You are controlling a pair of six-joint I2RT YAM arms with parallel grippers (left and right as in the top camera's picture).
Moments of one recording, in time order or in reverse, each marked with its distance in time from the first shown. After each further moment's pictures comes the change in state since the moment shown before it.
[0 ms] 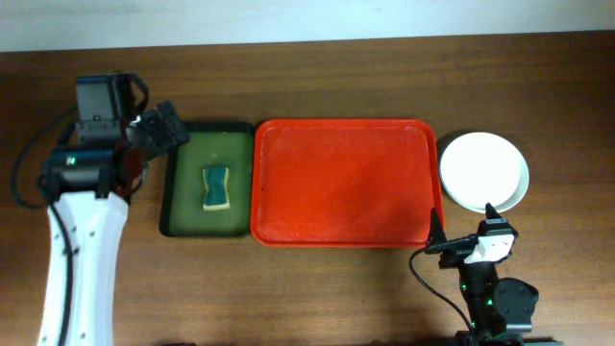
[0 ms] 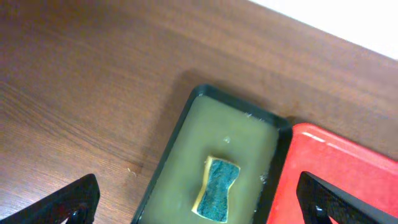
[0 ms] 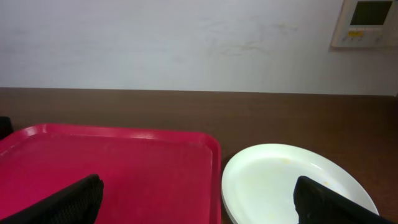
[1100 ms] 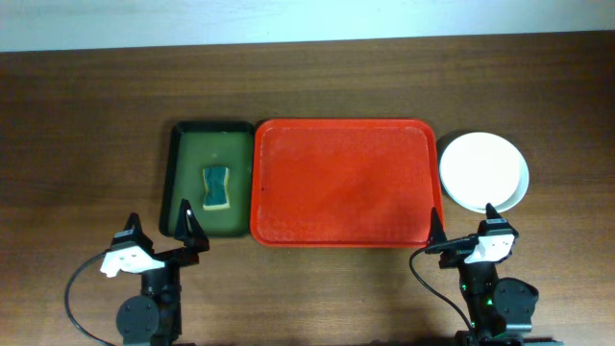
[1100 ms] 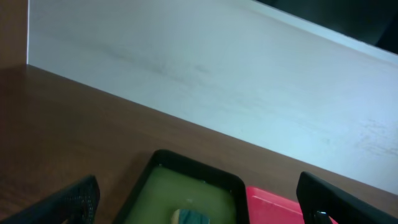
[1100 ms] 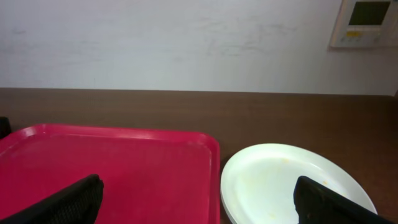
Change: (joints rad) left arm 0.000 -1.243 -1.375 1.024 0.057 -0.007; right arm 0.000 0.000 0.000 0.000 0.004 0.001
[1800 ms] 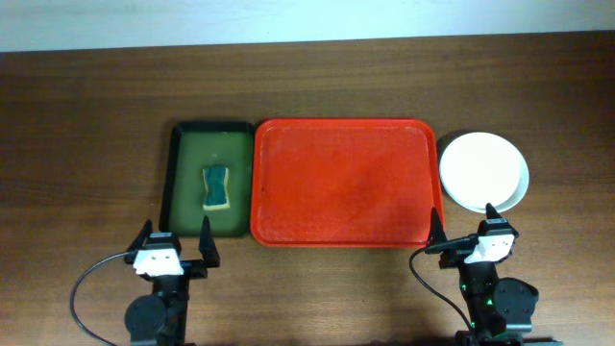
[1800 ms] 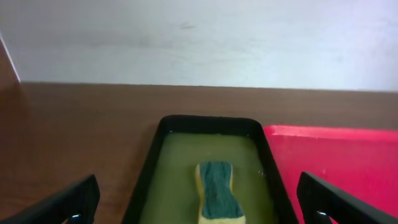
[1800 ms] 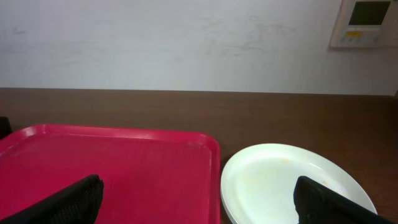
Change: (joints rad) left arm -0.006 -0.139 -0.064 -0.190 0.098 0.328; right arm 0.000 0.000 0.000 0.000 0.000 0.000
